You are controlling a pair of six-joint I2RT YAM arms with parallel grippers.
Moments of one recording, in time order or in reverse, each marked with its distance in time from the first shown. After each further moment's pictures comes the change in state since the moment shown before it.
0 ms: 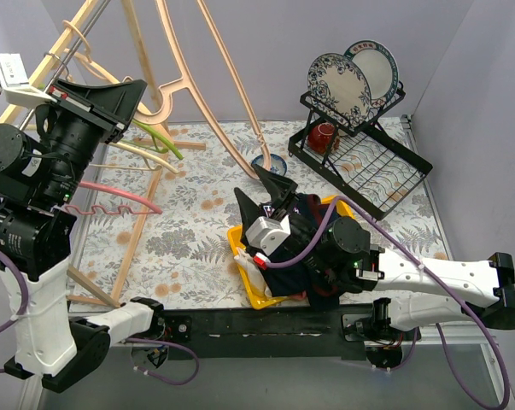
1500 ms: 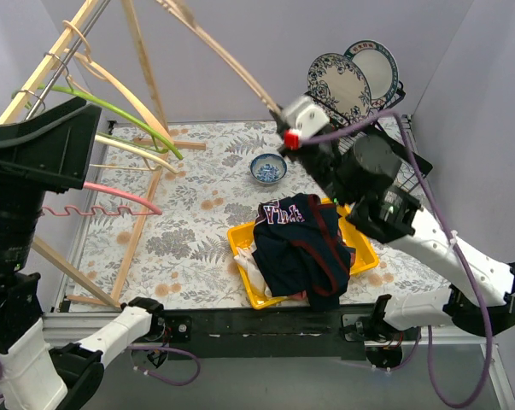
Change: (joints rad) left arm 0.001 -0.184 -0.044 0.201 0.093 0.081; right arm -0.257 0.094 0.495 -0.473 0.023 0.379
